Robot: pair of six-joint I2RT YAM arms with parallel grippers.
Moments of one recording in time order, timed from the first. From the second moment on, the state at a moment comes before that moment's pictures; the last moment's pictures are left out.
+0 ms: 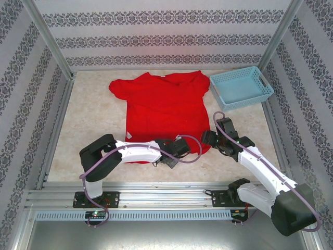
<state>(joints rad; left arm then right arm) -1.07 1.86 1.14 -0.54 -0.27 -0.33 0.35 1.01 0.60 -0.54 0.01 0.63</state>
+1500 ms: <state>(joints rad) -0.74 1.46 1.11 -0.33 0.05 -0.44 0.88 1.57 0.39 0.63 0.09 0.48</state>
